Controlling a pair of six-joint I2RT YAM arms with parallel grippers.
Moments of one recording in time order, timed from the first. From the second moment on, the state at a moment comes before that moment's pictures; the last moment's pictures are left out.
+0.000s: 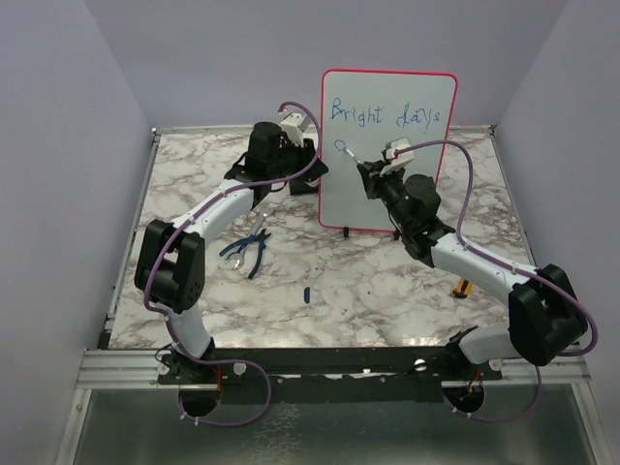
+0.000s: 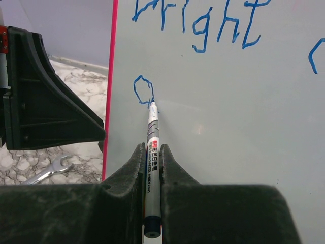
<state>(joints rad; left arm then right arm) -0.42 1.77 1.38 0.05 0.45 -0.28 0.55 1.39 0.83 0.62 0.13 -0.02</state>
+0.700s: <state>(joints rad) -0.42 1.77 1.38 0.05 0.45 -0.28 0.55 1.30 0.80 0.63 0.05 -0.02</state>
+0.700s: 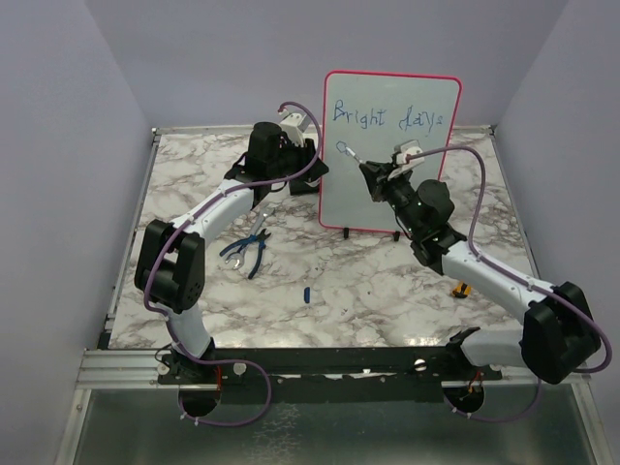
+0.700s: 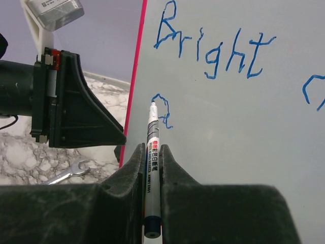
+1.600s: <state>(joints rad) -0.42 1.76 1.36 0.05 0.44 -0.28 0.51 1.19 0.78 0.55 0.11 -0.02</state>
